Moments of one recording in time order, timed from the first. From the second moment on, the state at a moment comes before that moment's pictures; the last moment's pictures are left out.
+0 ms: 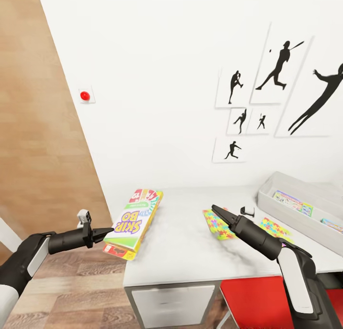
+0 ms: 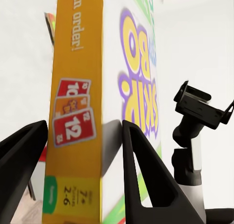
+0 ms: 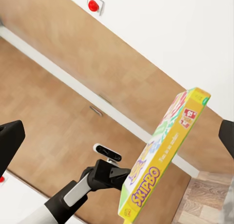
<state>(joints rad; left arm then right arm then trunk) -0.62 0.38 0.02 -0.79 0.43 1.04 -1.37 -0.32 -0.01 -0.24 -1.57 -0.70 0.88 0.87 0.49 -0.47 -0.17</state>
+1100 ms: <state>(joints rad) -0.62 0.38 0.02 -0.79 0.43 1.03 -1.36 -0.32 -0.02 -0.23 -1.57 -0.70 0.88 0.87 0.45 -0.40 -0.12</state>
